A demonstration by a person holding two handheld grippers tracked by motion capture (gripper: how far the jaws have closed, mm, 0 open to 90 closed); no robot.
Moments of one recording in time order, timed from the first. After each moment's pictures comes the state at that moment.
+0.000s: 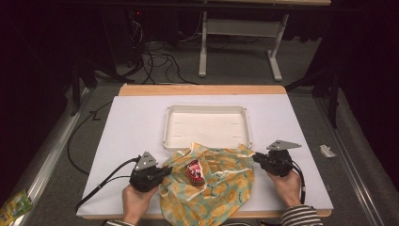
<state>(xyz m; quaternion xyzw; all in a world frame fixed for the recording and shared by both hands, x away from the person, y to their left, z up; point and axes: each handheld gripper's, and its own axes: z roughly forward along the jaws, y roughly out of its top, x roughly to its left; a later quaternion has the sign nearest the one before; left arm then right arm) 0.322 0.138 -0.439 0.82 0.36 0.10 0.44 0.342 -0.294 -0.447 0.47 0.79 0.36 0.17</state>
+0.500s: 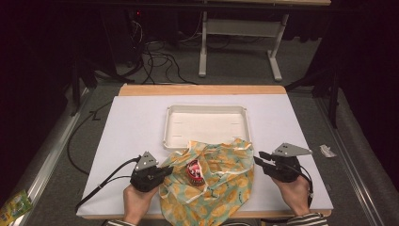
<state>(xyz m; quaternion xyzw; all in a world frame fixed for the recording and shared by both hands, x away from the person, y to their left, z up) 0.322 0.136 -0.439 0.81 0.36 0.09 0.45 0.308 -0.286 -0.408 0.42 0.80 0.38 0.21</state>
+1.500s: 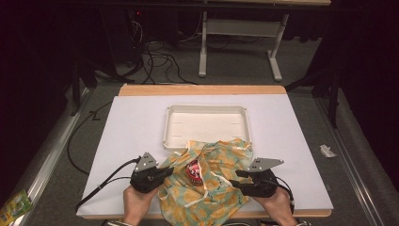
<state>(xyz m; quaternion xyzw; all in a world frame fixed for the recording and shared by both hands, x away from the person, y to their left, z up) 0.319 0.135 -0.438 0.81 0.36 0.09 0.45 0.289 -0.231 -0.434 0.35 0.85 0.39 0.09</state>
